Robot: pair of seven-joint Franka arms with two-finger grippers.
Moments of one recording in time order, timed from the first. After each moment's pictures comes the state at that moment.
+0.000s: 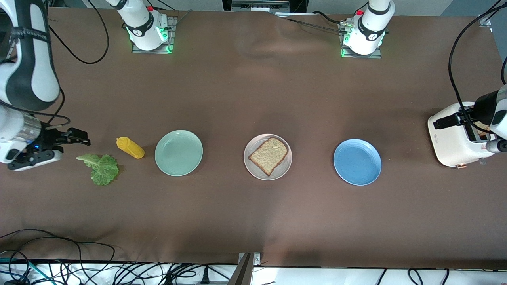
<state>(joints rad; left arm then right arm) 0.22 0.26 -0.18 -1.37 0.02 1.44 -0.25 0.04 0.35 -0.17 -1.70 0.11 1.98 -0.48</state>
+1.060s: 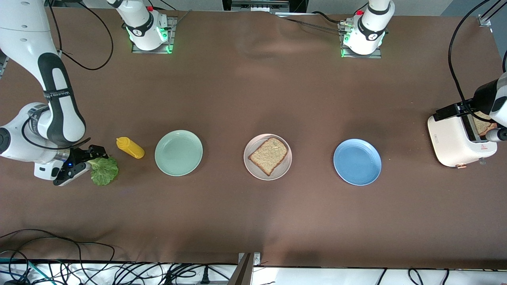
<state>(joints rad) 0.20 0.20 -0.18 -1.42 0.02 1.45 -0.23 -0.06 0.64 -0.14 -1.71 0.25 2.27 -0.94</state>
